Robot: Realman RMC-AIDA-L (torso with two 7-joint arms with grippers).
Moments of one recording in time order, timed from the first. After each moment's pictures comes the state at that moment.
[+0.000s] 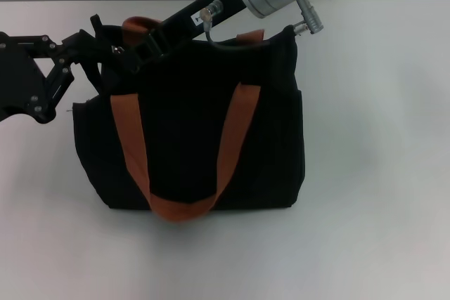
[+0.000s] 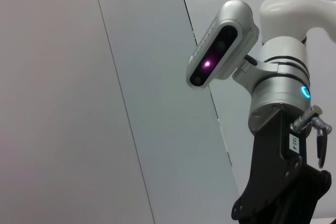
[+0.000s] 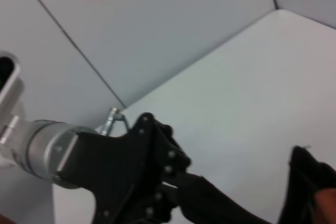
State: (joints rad) left arm -0.39 -2.02 0.49 0.57 1.70 1.80 -0.76; right arm 1.09 2.09 -1.30 -0.84 -1.99 -1.35 2.44
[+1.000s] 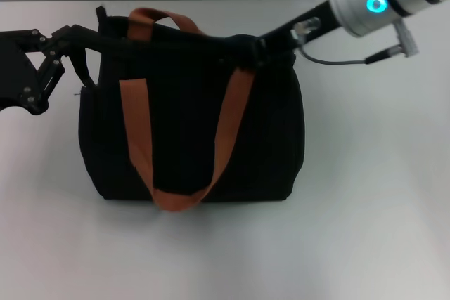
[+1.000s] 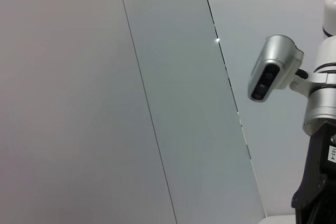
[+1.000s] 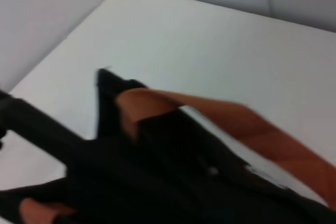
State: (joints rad) left arm -0.40 -2.02 0.46 0.56 1.69 1.76 -0.77; right arm 0.81 2.09 -1.29 -1.20 -2.28 -1.43 2.77
